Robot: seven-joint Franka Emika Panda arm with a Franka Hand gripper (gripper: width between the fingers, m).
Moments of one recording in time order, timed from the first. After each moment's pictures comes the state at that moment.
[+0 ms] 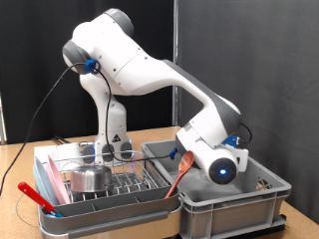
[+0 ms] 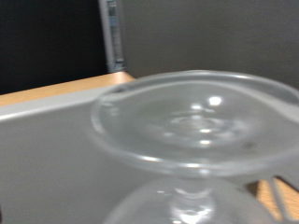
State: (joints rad) arm -0.65 0.86 0.93 -1.99 0.29 1.58 -1.49
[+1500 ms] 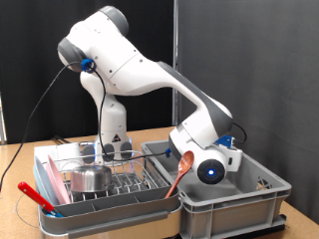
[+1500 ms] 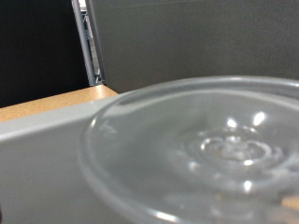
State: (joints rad) arm -0.70 0.84 0.96 -2.11 0.33 1.66 -1.49
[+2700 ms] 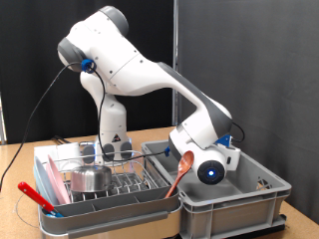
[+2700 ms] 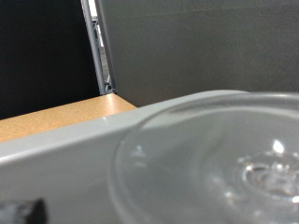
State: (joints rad) arm -0.70 0.84 0.96 -2.12 0.33 1.63 -1.49
